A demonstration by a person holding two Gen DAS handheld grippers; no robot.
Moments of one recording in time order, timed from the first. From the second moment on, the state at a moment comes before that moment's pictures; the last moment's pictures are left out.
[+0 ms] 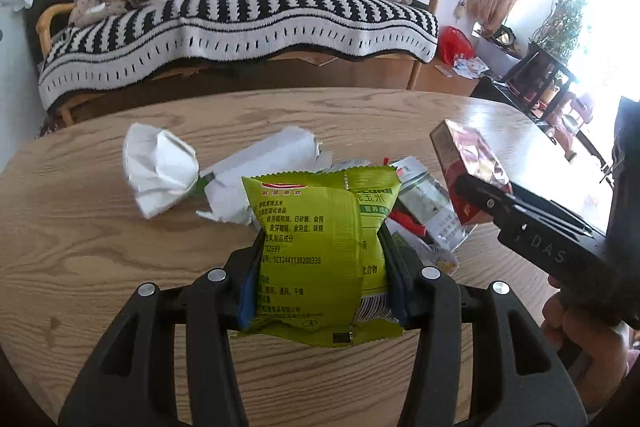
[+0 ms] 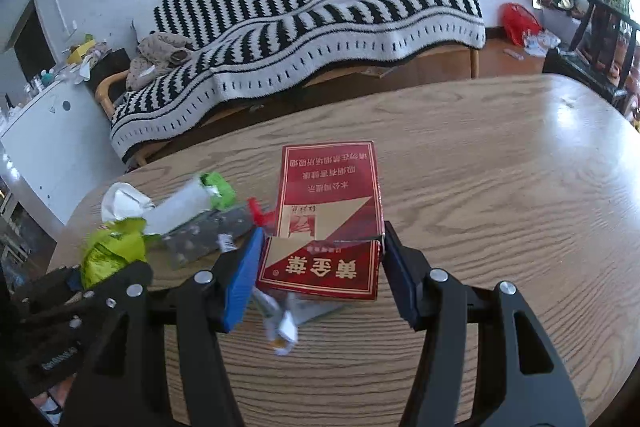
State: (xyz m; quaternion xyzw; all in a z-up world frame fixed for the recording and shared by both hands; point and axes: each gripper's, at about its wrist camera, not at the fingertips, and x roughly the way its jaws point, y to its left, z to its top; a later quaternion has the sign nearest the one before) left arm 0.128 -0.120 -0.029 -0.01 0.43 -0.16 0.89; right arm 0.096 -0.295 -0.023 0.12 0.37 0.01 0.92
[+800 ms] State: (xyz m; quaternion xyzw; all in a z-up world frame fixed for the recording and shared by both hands) left arm -0.010 -0.122 0.057 -0.11 0.36 -0.22 0.90; right arm -0.049 -0.351 0.078 0.17 0.31 -0.02 0.93
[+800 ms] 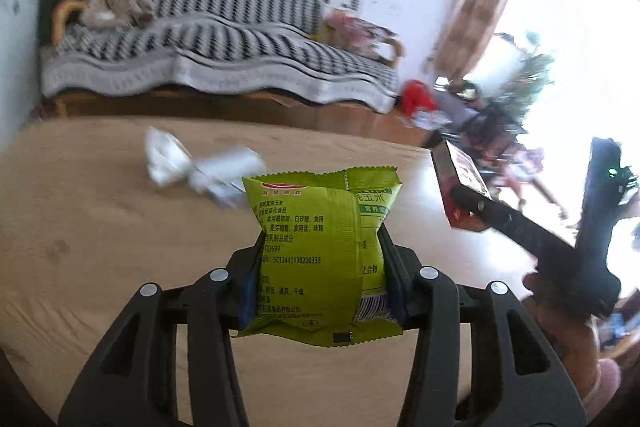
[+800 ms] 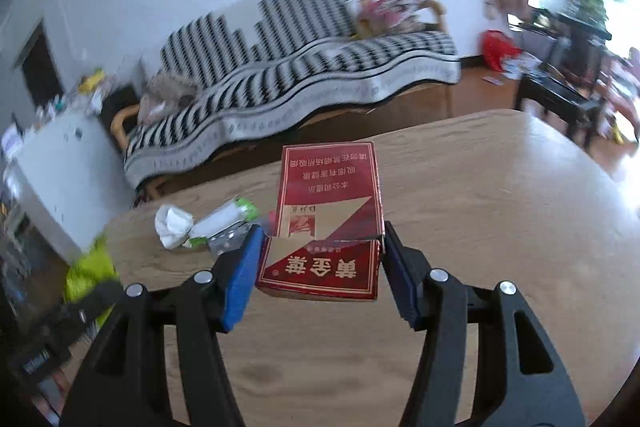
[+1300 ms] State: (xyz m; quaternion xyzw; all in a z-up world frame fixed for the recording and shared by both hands) left arm -0.166 -0.306 0.040 0.01 0.41 -0.38 0.83; right arm -0.295 -0.489 0.062 0.20 0.34 -0.13 0.91
